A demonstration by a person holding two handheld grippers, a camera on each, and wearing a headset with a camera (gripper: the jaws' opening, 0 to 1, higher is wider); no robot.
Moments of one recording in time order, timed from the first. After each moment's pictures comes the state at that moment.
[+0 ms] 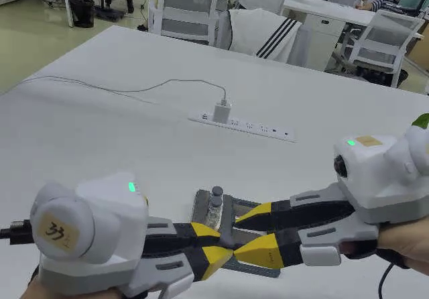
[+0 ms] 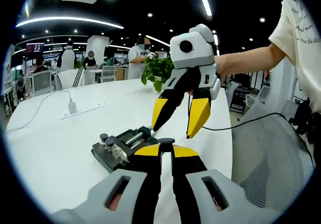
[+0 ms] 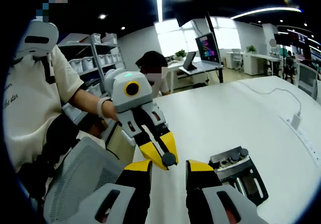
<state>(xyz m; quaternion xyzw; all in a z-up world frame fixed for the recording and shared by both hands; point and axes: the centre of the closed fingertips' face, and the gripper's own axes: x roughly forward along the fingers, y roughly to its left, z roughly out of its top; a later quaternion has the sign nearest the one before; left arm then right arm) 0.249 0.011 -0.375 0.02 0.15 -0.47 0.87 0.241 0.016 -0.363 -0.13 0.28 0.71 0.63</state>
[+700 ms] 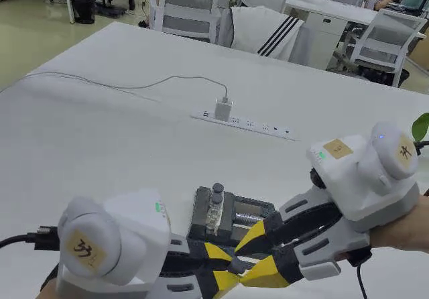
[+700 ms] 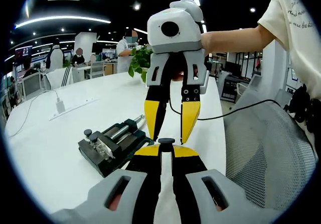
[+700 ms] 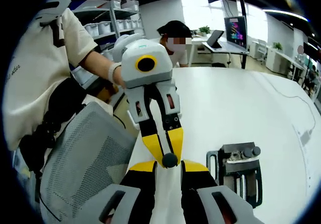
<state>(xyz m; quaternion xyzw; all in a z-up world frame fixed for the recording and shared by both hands) 0.234 -0.007 -0.388 0.04 0.16 -0.51 0.84 0.222 0.003 -0.386 -0.25 0.30 0.74 0.55</state>
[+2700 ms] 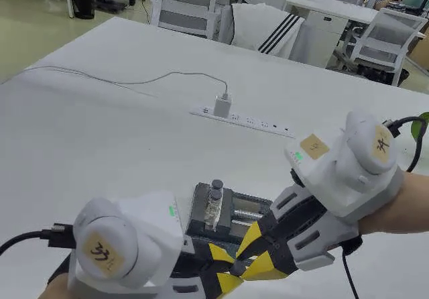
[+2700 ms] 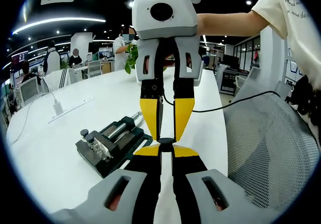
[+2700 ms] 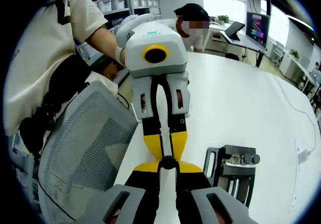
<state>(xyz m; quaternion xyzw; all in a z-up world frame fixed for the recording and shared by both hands) 0.231 -0.014 -0.396 0.07 0.17 -0.51 0.84 0.220 0.000 -0.391 -0.35 0.30 0.74 0.49</state>
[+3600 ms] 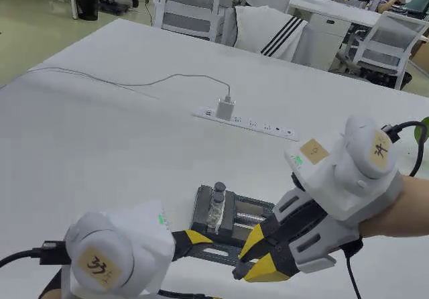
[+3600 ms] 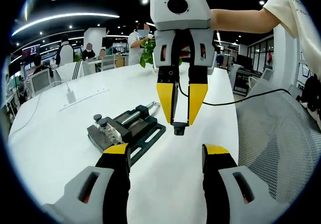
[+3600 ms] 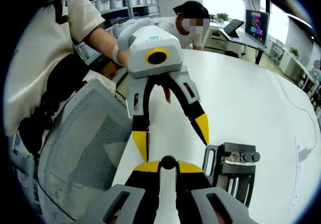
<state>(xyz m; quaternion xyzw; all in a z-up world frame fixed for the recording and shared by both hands) 0.241 0.010 -0.415 0.07 0.19 -0.45 0.87 0.224 0.000 -0.396 -0.35 0.31 0.74 0.49</state>
